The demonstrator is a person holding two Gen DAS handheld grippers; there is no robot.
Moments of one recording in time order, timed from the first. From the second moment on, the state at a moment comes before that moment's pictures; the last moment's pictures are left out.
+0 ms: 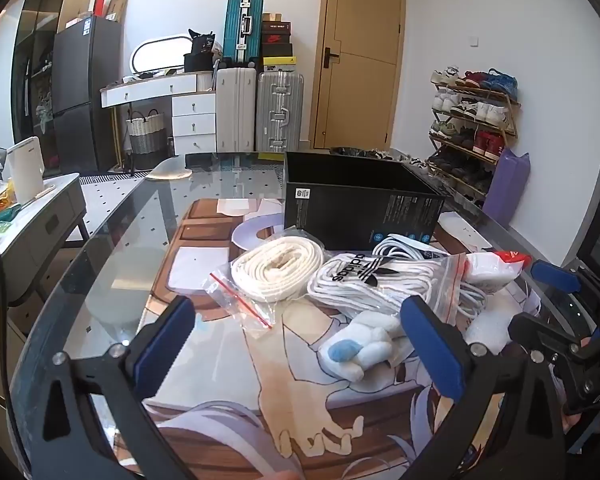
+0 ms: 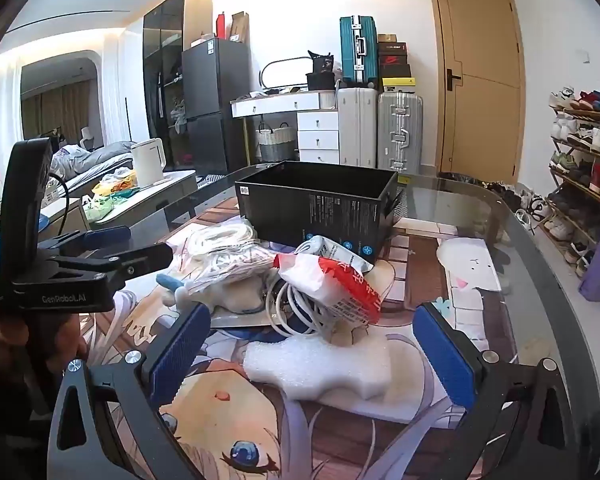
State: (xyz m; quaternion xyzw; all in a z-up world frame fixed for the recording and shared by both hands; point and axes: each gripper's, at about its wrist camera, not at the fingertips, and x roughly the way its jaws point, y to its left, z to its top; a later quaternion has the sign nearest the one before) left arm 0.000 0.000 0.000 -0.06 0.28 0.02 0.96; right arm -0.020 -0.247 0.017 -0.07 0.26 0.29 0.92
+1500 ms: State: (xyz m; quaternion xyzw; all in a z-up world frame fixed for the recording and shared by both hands) left arm 0.000 -0.001 0.000 -0.05 0.27 0.02 0.96; right arm -0.018 -0.251 0.012 -0.05 0.27 0.29 0.92
